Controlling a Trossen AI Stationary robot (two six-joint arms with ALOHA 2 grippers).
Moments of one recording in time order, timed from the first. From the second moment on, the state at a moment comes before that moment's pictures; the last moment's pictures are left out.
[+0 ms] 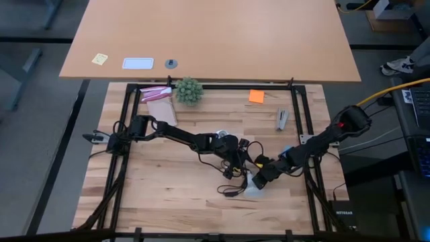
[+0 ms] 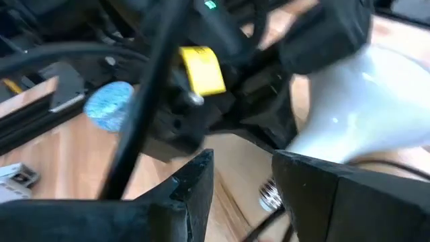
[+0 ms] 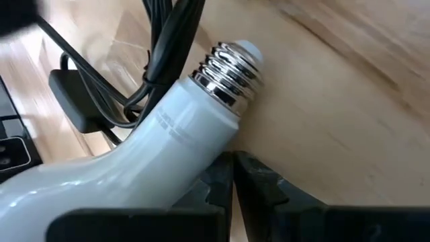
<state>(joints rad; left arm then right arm) -0.06 2.23 1.51 0.25 0.22 0.44 0.49 1.48 0.43 0.11 0.02 1.38</state>
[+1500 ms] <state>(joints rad) -0.14 2.23 1.51 0.17 0.33 0.81 0.46 1.39 0.47 0.09 0.27 1.27</state>
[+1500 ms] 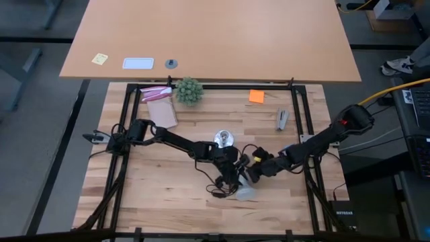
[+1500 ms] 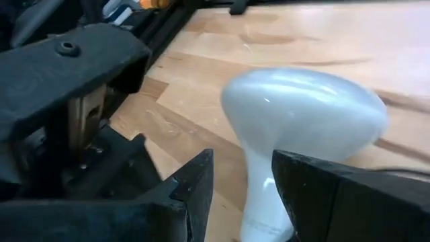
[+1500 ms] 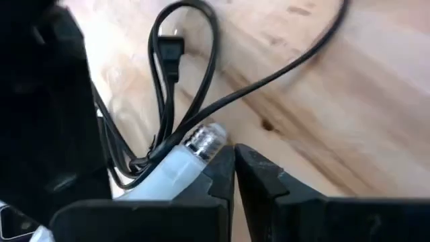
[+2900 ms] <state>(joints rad) -0.17 2.21 1.51 0.02 0.33 0.68 0.46 1.59 0.48 0.33 0.13 1.47</state>
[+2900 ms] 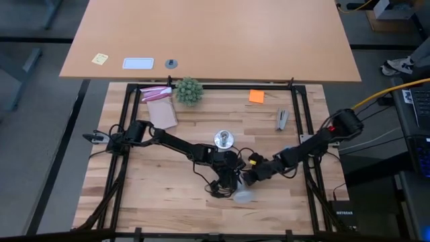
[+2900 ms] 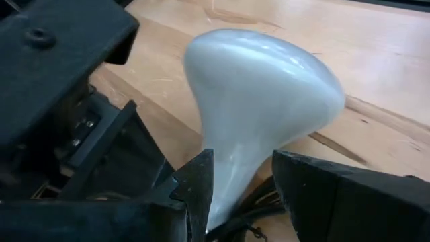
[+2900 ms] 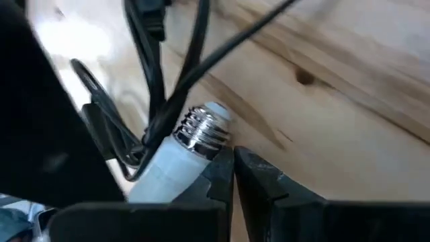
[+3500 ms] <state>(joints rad) -0.16 2.21 1.51 0.02 0.33 0.68 0.33 1.60 0.50 0.41 0.05 1.07</state>
